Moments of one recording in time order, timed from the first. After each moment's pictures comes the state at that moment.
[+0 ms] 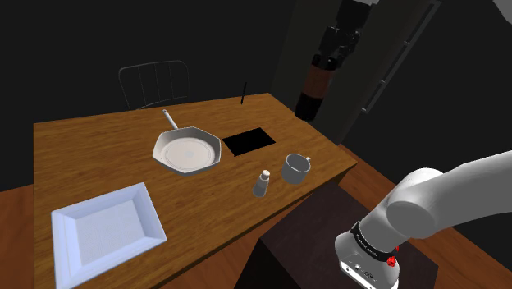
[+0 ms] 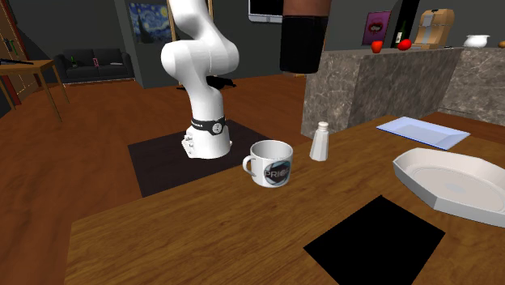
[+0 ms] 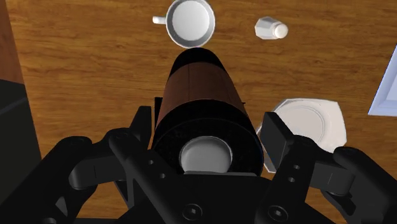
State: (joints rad) arm -0.03 -0.44 0.01 -1.87 0.01 1.42 0.05
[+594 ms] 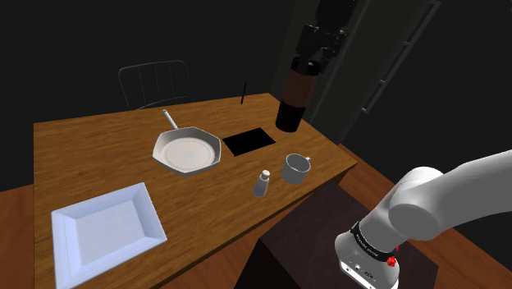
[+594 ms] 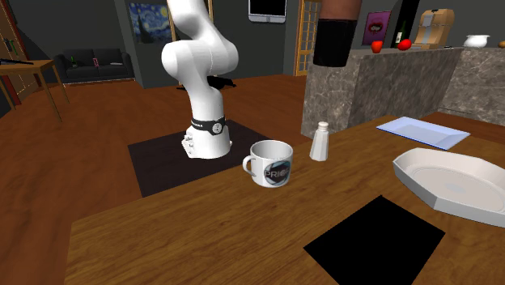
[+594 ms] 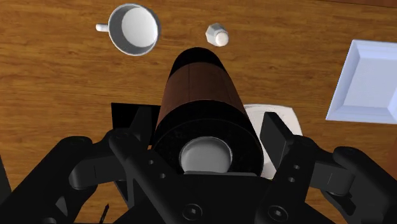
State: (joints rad) arm 0.03 -0.44 0.18 -1.86 0.08 1.42 0.28
